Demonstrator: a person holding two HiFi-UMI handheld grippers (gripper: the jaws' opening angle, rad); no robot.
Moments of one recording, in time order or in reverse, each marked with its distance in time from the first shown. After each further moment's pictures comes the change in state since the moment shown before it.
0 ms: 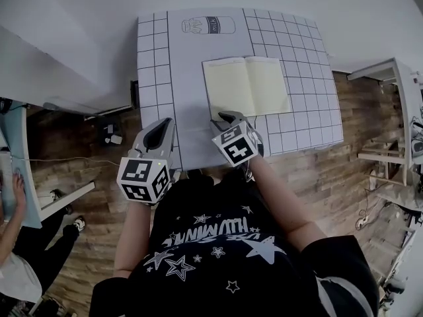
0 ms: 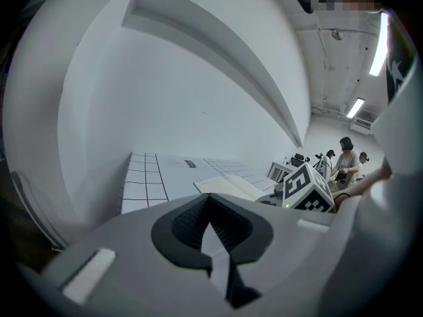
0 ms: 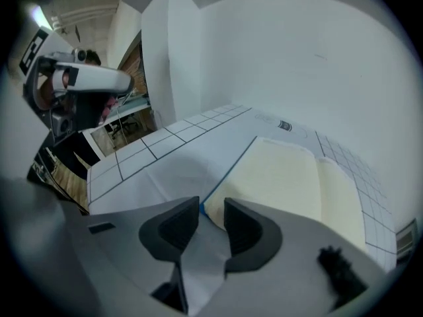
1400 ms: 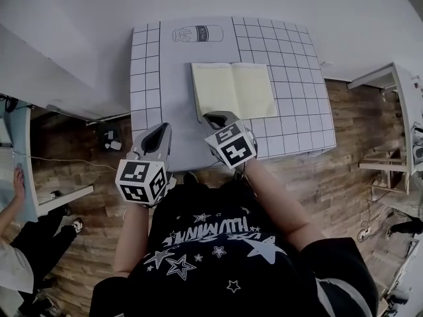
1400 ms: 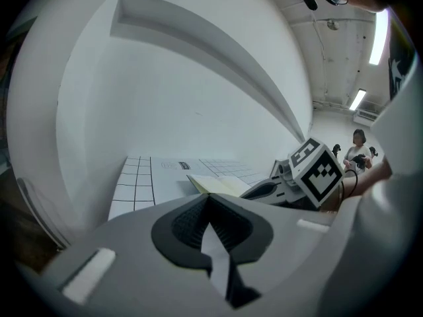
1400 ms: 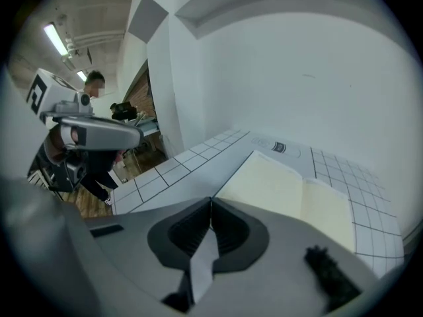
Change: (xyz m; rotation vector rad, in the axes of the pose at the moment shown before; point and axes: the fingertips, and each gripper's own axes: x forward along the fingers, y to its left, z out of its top) left arm 0.007 -0.045 0.002 0.034 0.000 0.046; right arm -0.054 -0.012 0.031 0.051 -0.171 0.077
